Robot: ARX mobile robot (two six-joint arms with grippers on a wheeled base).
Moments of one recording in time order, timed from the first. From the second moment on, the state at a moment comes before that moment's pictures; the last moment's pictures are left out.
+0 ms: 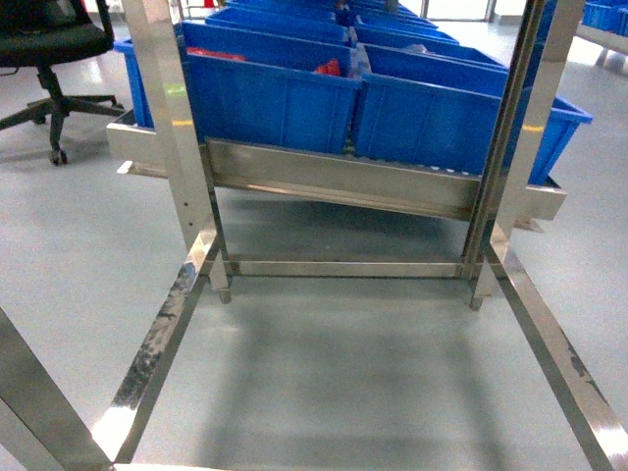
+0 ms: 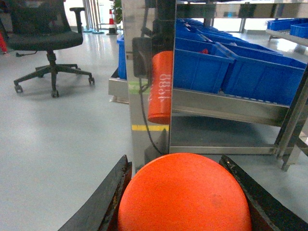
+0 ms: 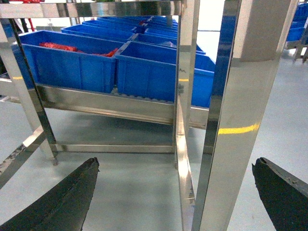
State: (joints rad) left arm 0.00 0.01 0.01 -0.01 0.00 0.00; right arm 0.00 0.00 0.01 -0.01 0.00 0.00
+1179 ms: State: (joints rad) left arm 0.00 0.01 0.01 -0.01 0.00 0.00; right arm 0.00 0.00 0.01 -0.01 0.00 0.00
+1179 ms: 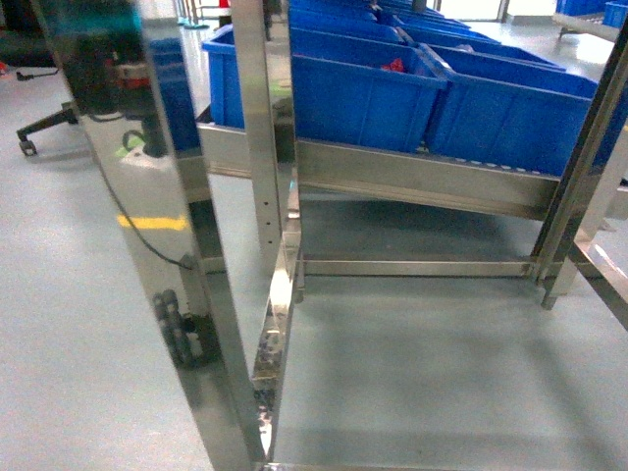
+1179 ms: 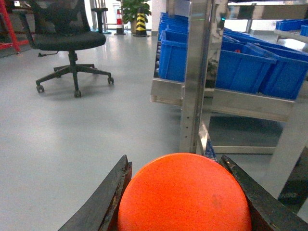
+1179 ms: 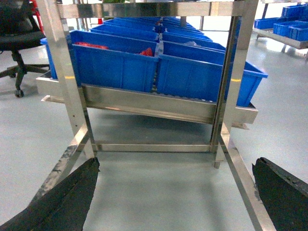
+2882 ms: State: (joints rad) left arm 0.00 0.01 0.01 -0.01 0.00 0.00; right arm 0.00 0.00 0.01 0.00 0.00 0.00
